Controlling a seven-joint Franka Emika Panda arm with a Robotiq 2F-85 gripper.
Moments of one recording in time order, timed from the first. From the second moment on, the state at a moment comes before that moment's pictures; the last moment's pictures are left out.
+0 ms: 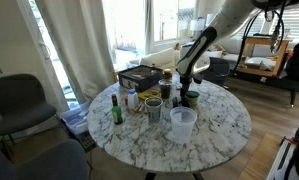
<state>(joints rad) -0.17 0.49 -0.06 -2.03 -0.11 2.58 -0.57</state>
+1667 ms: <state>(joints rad) -0.16 0.49 0.02 -1.92 -0.14 2.31 -0.66</state>
